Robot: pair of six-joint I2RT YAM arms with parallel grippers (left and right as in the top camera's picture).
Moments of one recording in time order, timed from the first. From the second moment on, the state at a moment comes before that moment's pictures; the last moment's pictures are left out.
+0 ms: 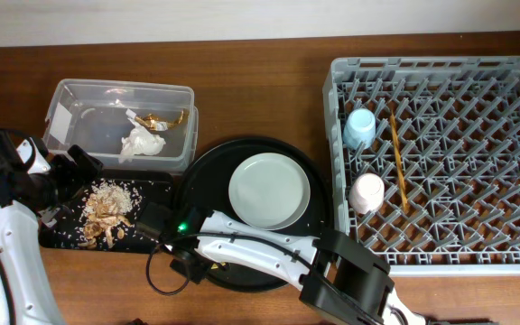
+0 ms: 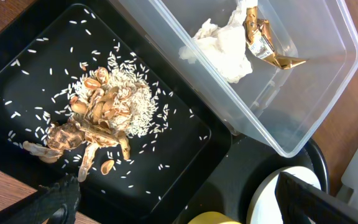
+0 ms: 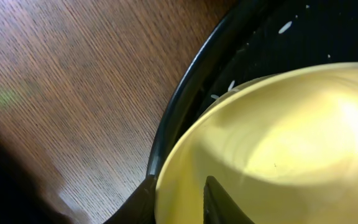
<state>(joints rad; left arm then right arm) 0.50 1.38 1.24 -1.03 0.31 -0.30 1.14 2.16 1.70 -1.00 -0.10 0.11</state>
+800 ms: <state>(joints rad) 0.50 1.38 1.24 -1.04 0.31 -0.30 -0.07 1.63 1.74 -0.98 -0.94 -0.14</state>
